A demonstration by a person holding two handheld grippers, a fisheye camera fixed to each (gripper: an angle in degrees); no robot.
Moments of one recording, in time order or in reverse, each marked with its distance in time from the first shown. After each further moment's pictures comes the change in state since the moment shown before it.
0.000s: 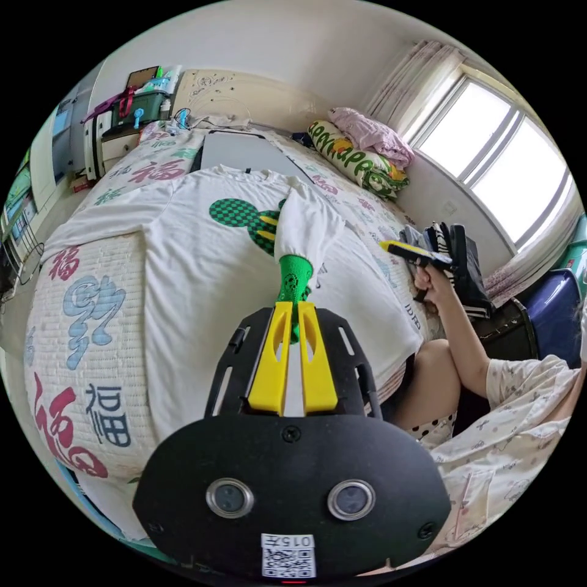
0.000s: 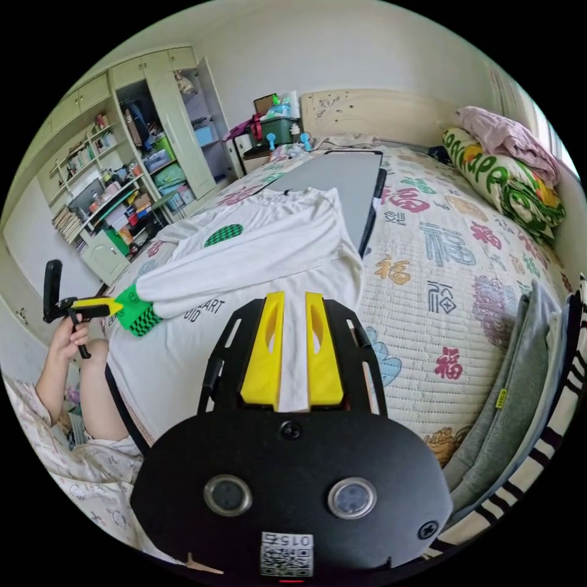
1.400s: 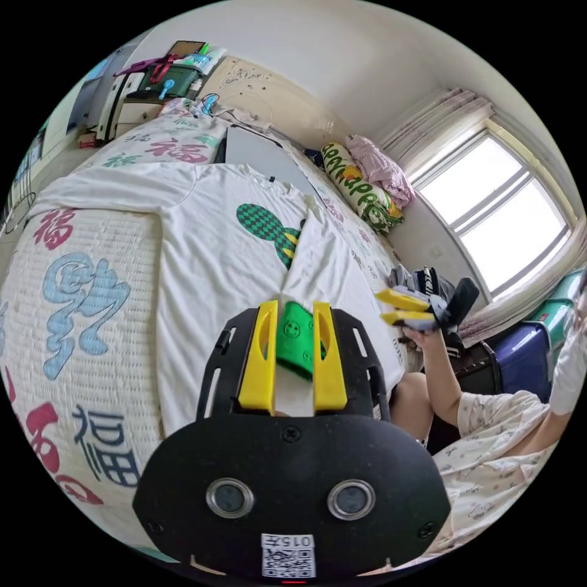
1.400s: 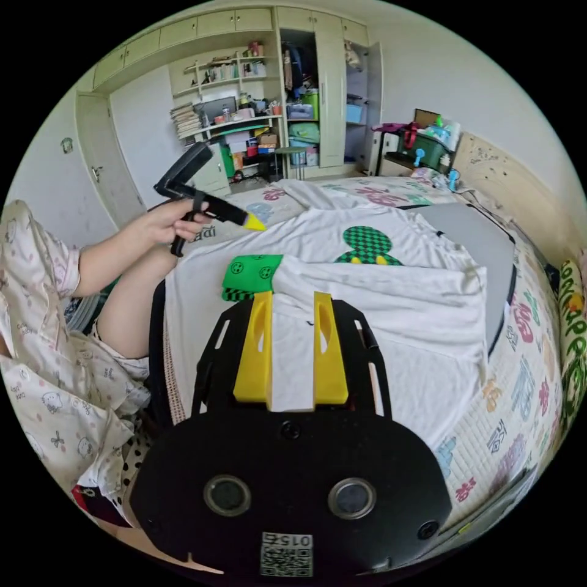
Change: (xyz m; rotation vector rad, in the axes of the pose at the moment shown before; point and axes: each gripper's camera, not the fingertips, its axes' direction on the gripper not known) left arm 0.141 -0.087 -0.146 0.052 0.196 -0.173; right arm 0.045 0.084 0.082 -0.063 -0.256 -0.582
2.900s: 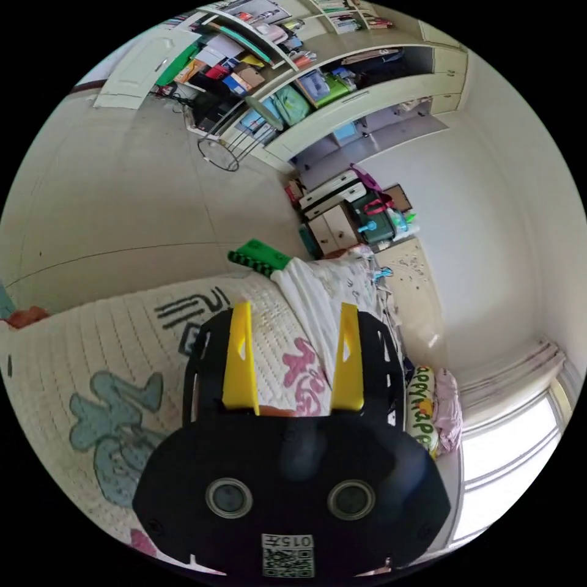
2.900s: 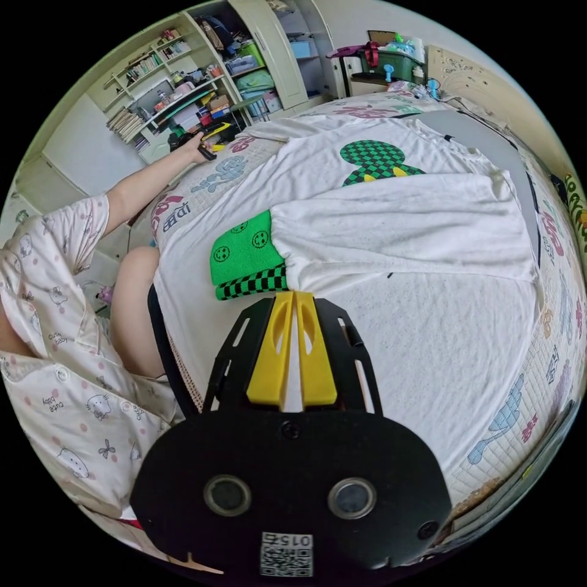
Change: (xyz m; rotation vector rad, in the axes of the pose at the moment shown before) left arm -0.358 -0.213 -0.255 0.727 -0.235 -0.820; right arm 0.047 0.038 0.043 -0.253 -0.083 0.288
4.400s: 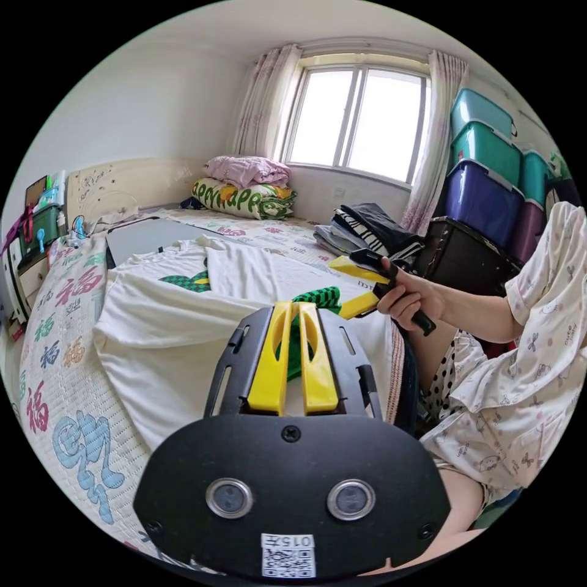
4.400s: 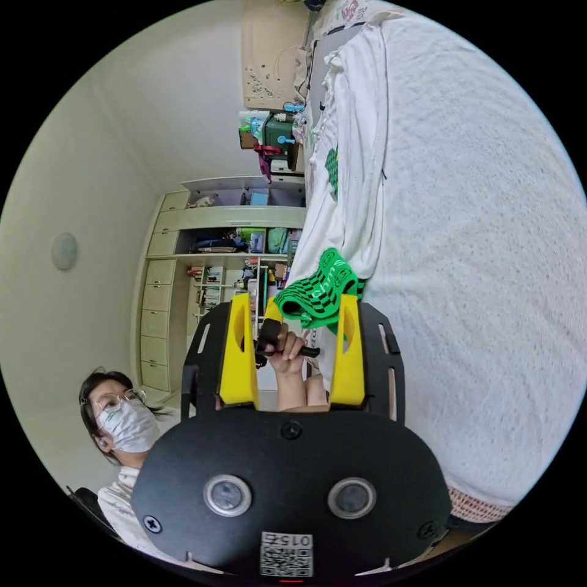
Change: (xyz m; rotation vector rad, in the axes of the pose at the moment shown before) left arm -0.203 0.536 -0.055 -0.551 0.735 1.467; right arm 0.132 -0.023 -0.256 0.552 -0.897 0.828
